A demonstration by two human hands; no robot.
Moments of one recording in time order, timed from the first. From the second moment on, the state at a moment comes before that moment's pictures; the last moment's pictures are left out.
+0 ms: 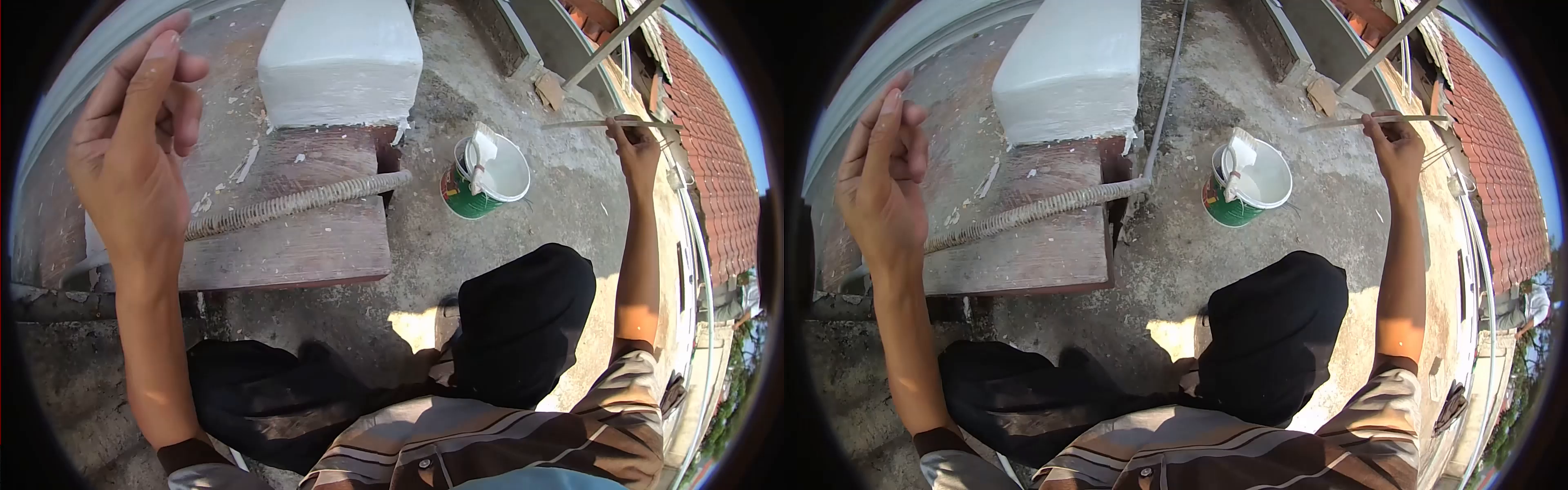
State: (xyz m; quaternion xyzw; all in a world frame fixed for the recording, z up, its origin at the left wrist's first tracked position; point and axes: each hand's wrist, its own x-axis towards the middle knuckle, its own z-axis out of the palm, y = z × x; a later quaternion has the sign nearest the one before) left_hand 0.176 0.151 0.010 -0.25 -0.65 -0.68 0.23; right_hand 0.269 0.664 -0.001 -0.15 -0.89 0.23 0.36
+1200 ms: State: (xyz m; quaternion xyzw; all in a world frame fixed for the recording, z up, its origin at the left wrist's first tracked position) left_hand 0.152 0.113 0.013 -0.23 -0.71 -0.58 0.33; right_hand 0.253 0.731 -0.184 -0.24 -0.90 0.30 0.21
